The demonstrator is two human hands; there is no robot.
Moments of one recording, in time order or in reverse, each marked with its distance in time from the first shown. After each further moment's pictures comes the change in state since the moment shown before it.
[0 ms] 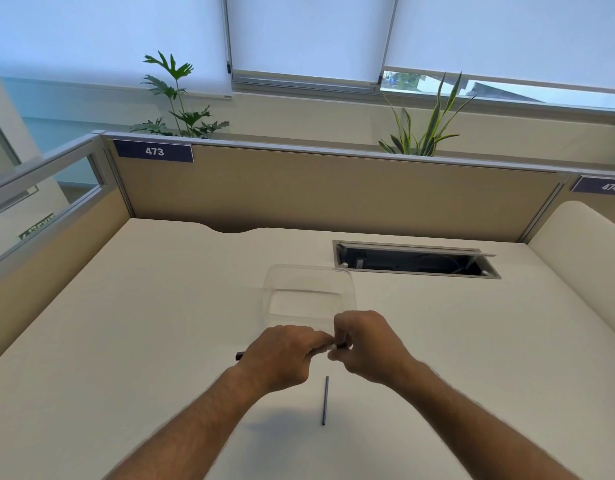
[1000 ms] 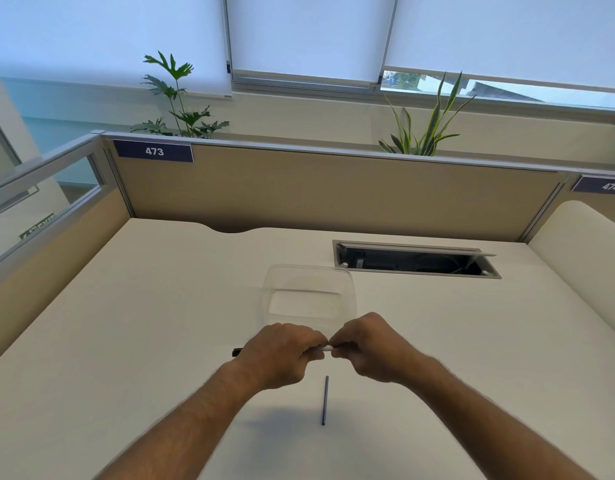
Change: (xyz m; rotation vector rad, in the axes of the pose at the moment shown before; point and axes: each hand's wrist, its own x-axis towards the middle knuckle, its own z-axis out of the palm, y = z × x) left_hand 0.000 -0.001 -0.009 -0.053 -0.075 -0.004; right_hand 0.000 0.012 -0.007 0.059 -0.114 -0.165
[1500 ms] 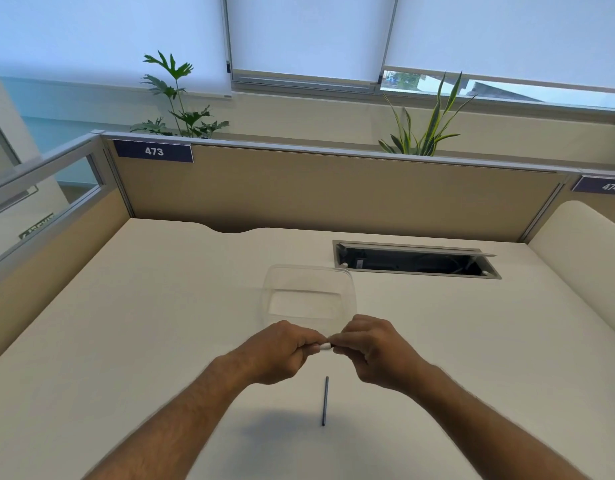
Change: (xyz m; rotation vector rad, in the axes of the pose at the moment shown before) left_hand 0.004 -0.003 -0.009 -0.202 -0.111 -0.061; right_hand -0.011 0.000 0.000 -0.106 0.179 -0.203
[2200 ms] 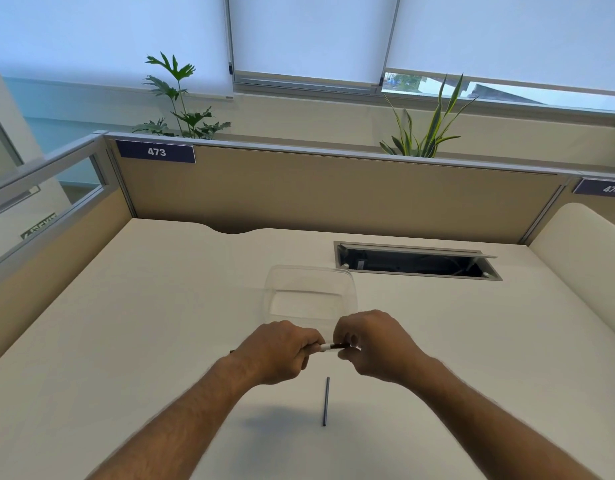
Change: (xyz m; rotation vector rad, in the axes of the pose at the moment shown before) left_hand -0.002 0.003 -0.002 0.205 -0.013 -0.082; right_hand 0.014 -0.003 -0.006 -0.062 -0.161 0.265
